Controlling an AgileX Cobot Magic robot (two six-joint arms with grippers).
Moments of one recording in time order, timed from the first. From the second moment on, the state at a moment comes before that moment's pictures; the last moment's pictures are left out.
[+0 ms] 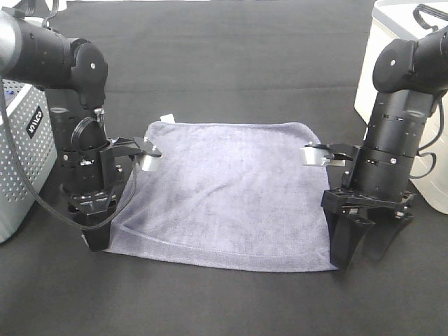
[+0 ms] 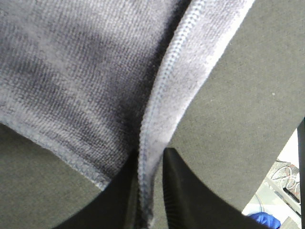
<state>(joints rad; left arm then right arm) -0.40 2.14 -1.37 -0.14 1.20 0.78 0.22 2.04 -1.16 0.28 1.20 -0.45</state>
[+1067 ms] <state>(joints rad) -0.41 2.14 -1.37 -0.12 1.16 0.68 0.22 1.74 -1.16 0.35 1.21 -0.31</state>
